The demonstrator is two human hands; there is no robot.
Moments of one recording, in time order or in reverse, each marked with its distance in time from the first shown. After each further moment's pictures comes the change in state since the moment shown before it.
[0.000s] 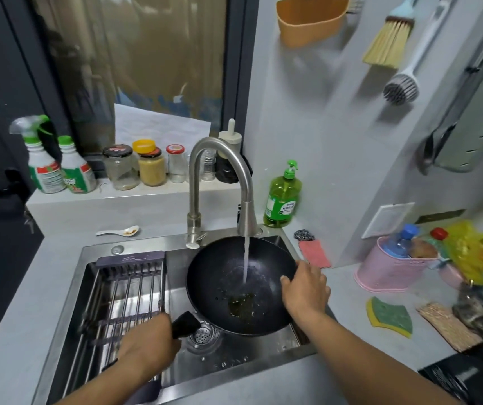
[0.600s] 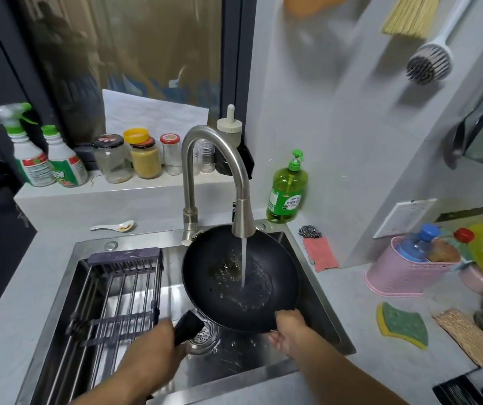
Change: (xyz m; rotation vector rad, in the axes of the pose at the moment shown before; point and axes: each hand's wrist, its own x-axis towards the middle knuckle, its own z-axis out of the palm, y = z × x) left_hand 0.003 0.031 0.005 -0.220 -0.040 -0.048; right_hand 0.012 0.028 0.088 0.899 -0.585 0.855
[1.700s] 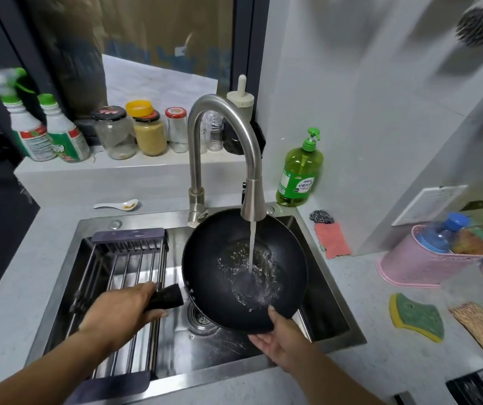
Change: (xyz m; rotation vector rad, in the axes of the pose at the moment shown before) left_hand 0.057 -0.079 -0.012 0.416 0.235 0.325; right_hand 0.009 0.049 0.011 0.309 -0.304 0.096
